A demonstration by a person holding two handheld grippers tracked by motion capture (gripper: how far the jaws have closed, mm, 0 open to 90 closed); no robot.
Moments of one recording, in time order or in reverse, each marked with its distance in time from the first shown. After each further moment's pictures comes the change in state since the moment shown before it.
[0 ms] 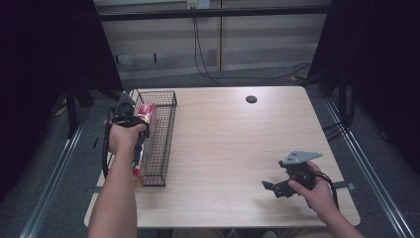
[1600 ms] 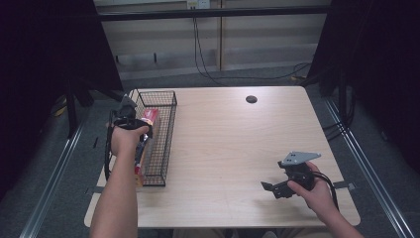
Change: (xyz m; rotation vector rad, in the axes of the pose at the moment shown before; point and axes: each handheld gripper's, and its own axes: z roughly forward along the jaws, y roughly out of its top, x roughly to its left) left arm -0.001 -0.006 0.004 -0.029 -0.019 0.010; right arm 0.003 0.000 0.001 0.011 0.002 -0.007
